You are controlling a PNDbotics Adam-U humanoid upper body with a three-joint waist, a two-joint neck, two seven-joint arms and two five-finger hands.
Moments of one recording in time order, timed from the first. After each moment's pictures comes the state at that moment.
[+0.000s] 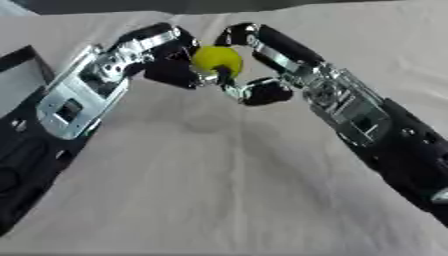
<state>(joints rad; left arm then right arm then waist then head) -1.17 0.25 -0.59 -1.21 -0.14 0.35 -0.33 -0.75 -0.58 0.42 -1.68 0.34 -0.07 0.17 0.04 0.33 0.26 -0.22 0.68</state>
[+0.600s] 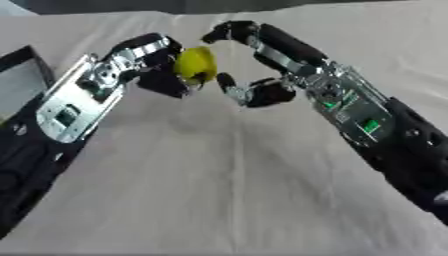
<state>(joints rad) -1.15 0.26 -0.58 -1.17 -0.15 0.36 -0.33 -0.74 -0.58 0.41 -1.69 0.40 -0.07 0.15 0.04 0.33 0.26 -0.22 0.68</state>
